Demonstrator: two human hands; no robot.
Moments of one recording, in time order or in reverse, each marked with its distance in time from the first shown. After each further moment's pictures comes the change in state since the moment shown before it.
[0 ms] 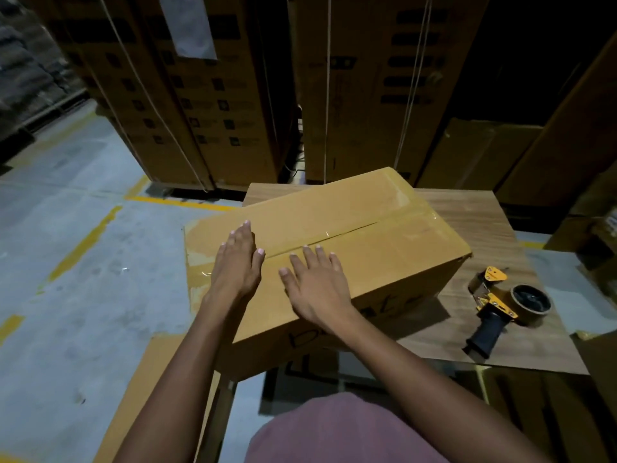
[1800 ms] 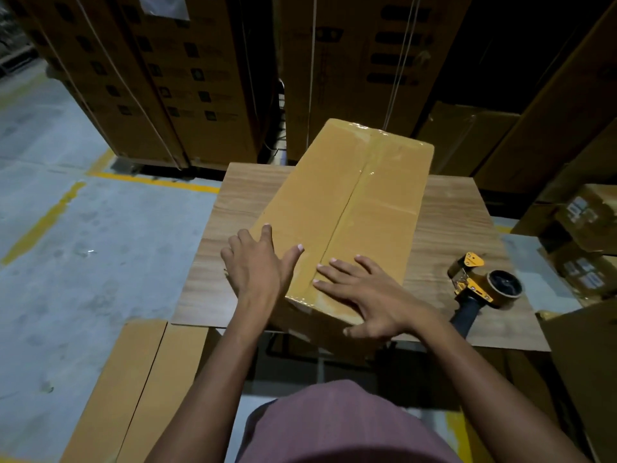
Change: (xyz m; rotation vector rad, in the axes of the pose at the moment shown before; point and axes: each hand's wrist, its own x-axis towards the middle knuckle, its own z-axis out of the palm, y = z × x) left_hand -0.031 0.089 0.007 0.282 0.094 -0.196; right_hand -0.050 0.117 -0.032 -0.125 -0.254 -0.497
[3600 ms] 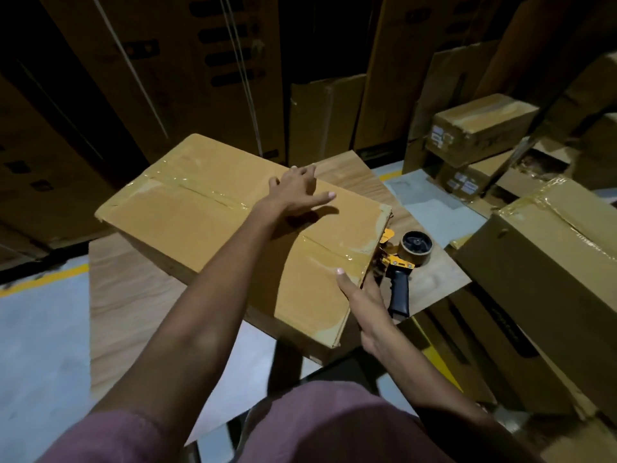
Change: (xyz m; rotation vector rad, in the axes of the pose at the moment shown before) left_hand 0.161 0.302 0.011 -0.185 -0.475 1.023; right_hand -0.025 0.042 0.034 1.744 1.168 1.120
